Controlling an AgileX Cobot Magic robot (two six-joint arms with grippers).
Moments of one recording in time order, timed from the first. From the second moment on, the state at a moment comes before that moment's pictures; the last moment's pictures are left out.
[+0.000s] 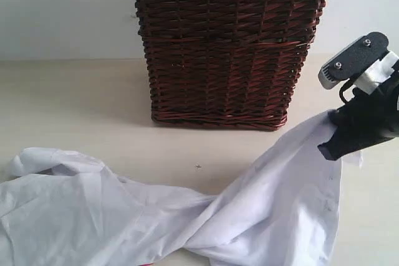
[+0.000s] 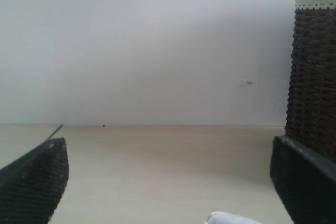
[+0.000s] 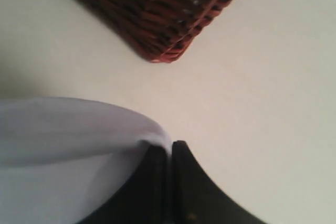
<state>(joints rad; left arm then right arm) -0.02 0.01 0.00 -1.74 -0.06 1.75 0.26 1.36 -0.62 -0.14 0.16 -0.27</state>
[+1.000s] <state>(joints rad) -0.02 0.01 0.00 -1.74 -0.06 1.75 0.54 1.38 -0.62 -0.26 0.20 -0.40</state>
